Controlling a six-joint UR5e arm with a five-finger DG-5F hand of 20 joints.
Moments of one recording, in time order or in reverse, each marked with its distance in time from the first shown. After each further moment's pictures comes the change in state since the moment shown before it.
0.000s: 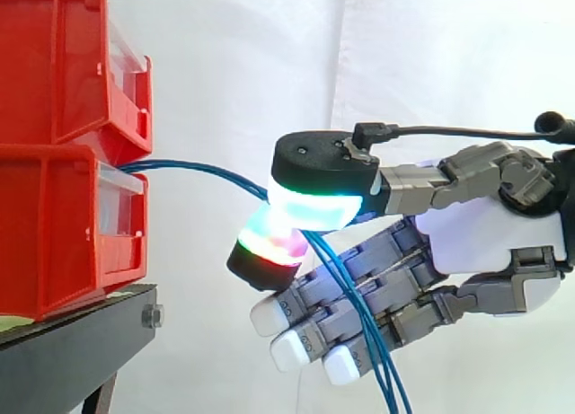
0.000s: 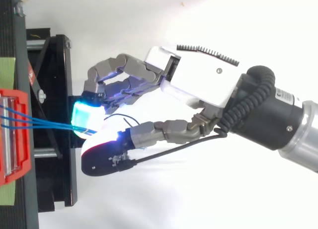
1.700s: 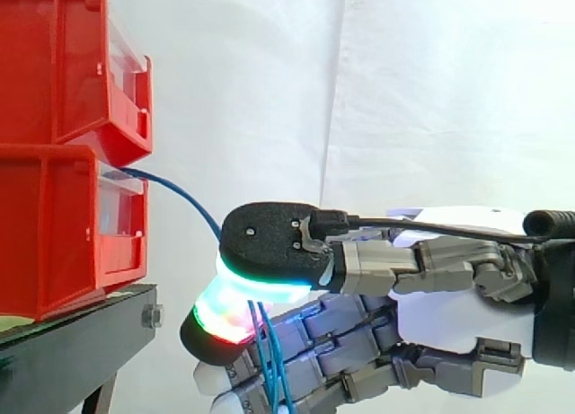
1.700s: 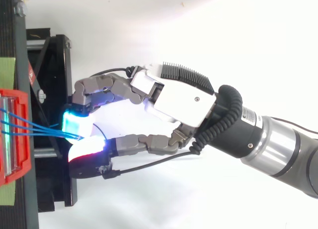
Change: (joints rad) arm 0.022 -0.084 -0.085 0.423 0.036 -0.286
